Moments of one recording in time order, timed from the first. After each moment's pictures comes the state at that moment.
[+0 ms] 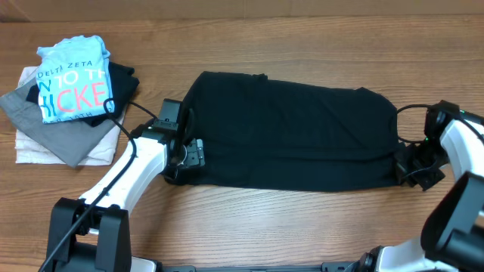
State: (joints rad) left arm -0.22 1.60 0.94 -0.71 0.01 -0.39; right arm -0.41 1.70 1.13 -1.19 0.08 0.64
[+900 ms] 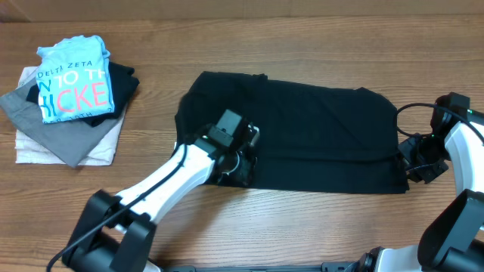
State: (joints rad) left arm -0.59 1.66 1.00 -0.62 0.21 -0.18; right arm -0.40 1.63 1.15 -1.15 0.01 0.61
